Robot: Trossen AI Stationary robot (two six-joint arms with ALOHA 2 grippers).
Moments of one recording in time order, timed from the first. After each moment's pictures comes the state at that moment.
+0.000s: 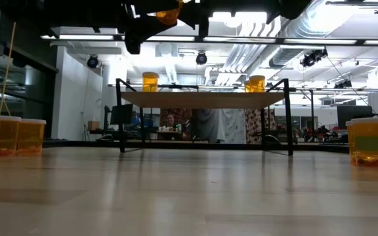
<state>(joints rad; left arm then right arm) 0.02 1.34 0.53 0.88 -0.23 -0.15 0.00 1.64 1.05 0.65 0.00 0.17</state>
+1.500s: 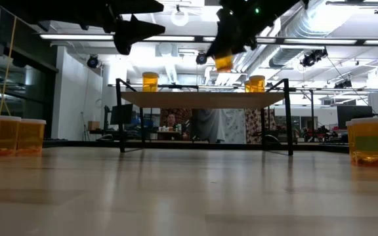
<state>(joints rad) 0.05 1.16 0.53 0.54 -0.12 -0.17 -0.06 1.43 1.05 -0.13 0.48 0.04</state>
